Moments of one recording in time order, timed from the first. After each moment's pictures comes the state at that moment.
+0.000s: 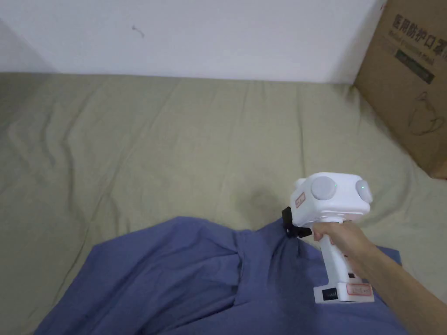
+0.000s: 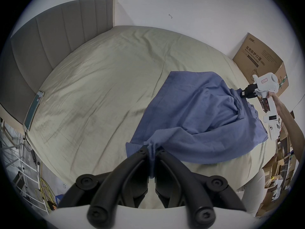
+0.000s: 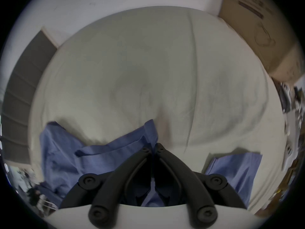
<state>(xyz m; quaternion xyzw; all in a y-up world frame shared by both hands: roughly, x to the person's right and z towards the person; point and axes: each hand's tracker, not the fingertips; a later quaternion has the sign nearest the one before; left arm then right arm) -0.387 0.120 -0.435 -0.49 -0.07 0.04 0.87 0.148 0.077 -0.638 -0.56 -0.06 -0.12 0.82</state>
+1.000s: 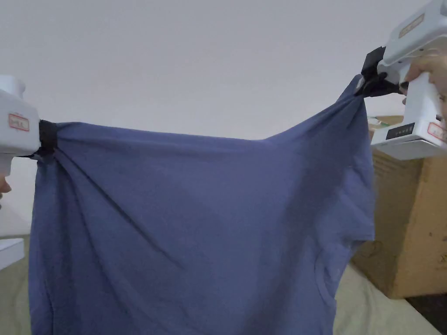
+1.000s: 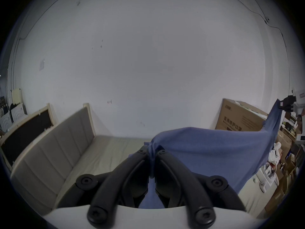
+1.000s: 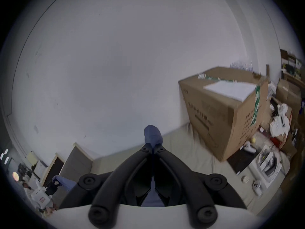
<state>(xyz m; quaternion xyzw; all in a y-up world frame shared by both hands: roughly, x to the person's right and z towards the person) -0.247 0.507 -0.693 -0.15 -0.11 0.00 0.98 0.297 0.615 -0.566 -0.16 -0.14 -0.22 0.95</state>
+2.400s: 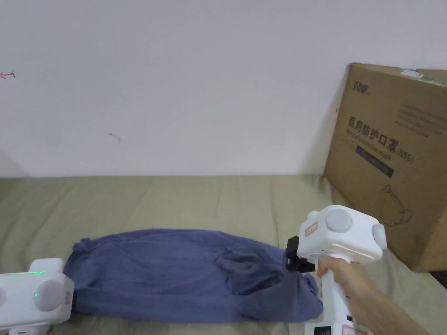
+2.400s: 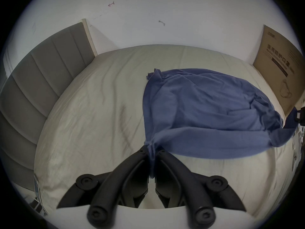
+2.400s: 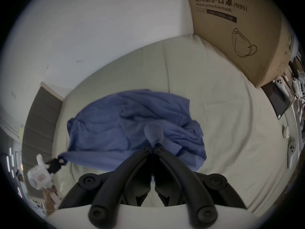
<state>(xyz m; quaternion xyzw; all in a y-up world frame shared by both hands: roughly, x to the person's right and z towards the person) -0.247 0.097 -0.776 -0.44 -0.02 -0.07 0.90 0.233 0.163 -0.695 -0.46 -0.10 -0.21 0.86</state>
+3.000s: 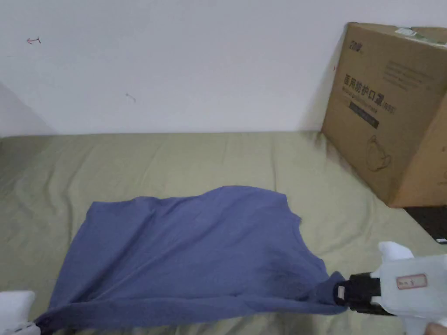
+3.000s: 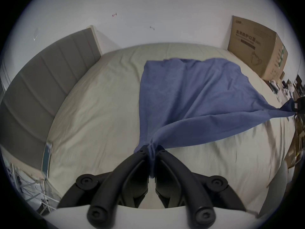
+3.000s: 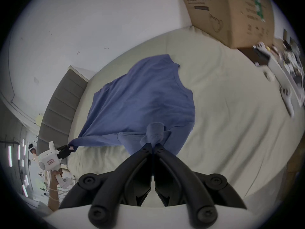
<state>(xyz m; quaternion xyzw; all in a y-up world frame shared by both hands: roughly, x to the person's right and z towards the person) -0.357 0.121 -0.487 -0.43 -0.08 -0.10 0.89 0.198 0.180 -0.360 -0.44 -0.02 -0.26 0.86</state>
